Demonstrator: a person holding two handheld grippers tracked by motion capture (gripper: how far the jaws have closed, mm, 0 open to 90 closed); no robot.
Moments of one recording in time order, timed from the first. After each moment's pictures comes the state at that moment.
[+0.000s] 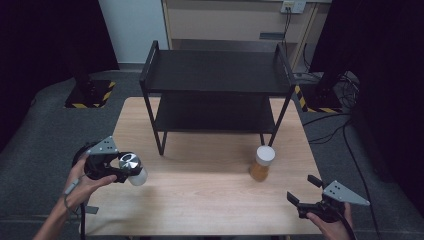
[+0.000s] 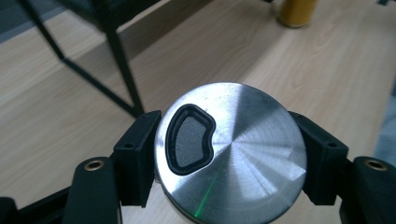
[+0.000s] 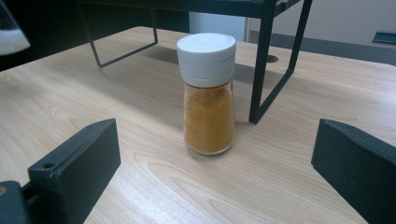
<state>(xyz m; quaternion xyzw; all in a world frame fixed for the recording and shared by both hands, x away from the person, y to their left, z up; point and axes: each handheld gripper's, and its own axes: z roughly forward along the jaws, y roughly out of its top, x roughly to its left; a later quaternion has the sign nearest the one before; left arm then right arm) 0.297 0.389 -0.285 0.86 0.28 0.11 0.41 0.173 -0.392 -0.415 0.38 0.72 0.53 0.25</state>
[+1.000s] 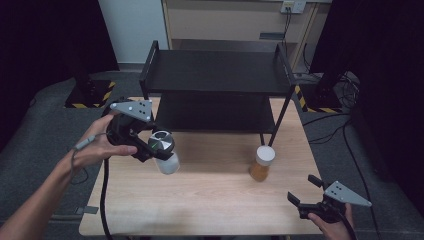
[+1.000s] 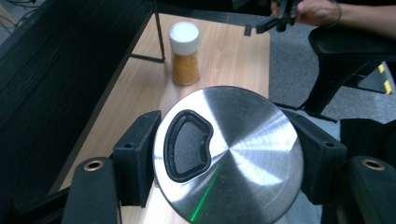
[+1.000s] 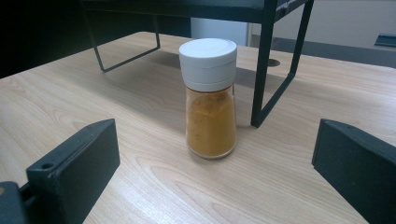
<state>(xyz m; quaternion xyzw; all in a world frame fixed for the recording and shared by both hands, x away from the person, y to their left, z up) 0.357 0.302 -0.142 0.91 0.10 0.01 0.41 0.172 -0.395 -0.418 0.38 0.71 0.54 0.24</state>
